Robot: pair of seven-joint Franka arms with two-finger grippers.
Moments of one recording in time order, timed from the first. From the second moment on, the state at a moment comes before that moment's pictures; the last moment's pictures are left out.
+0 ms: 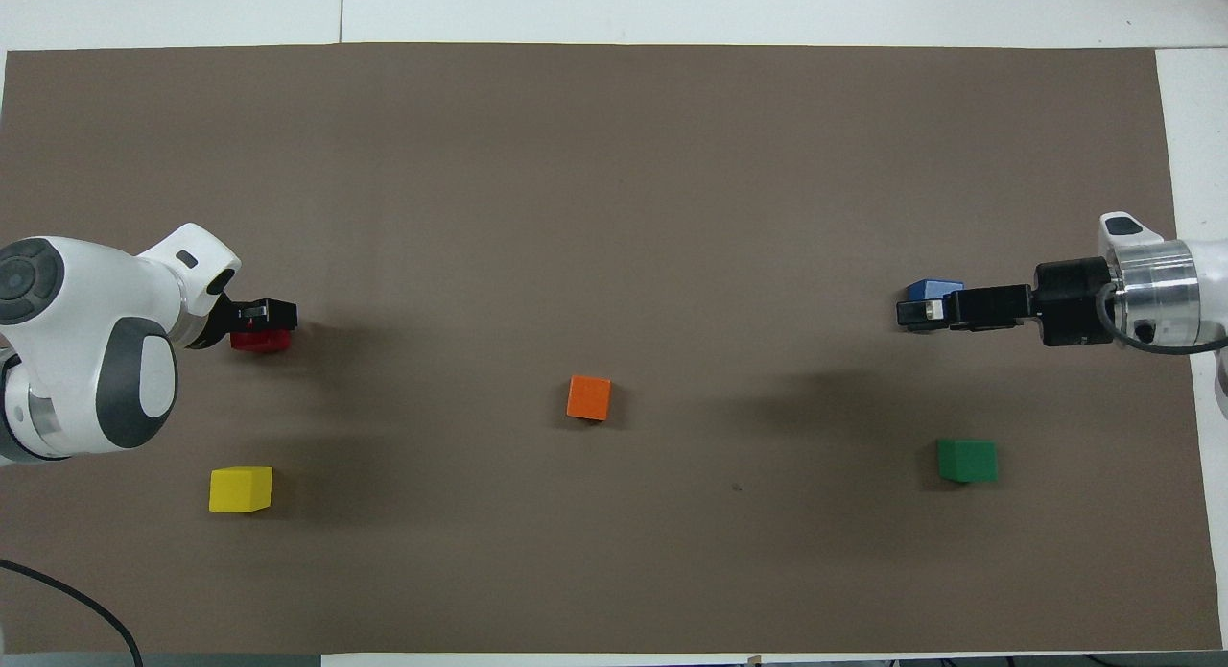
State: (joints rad) left arm 0.01 0.16 -0.01 -2.22 0.00 2.39 -0.05; right arm -0.13 0.08 -0.05 -2.13 1.24 1.61 -0.71
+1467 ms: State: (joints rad) left arm -0.05 -0.14 -0.34 -1.85 -0.61 1.79 -1.46; right arm 0.22 0.49 -0.02 -2.10 2.14 1.01 -0.82
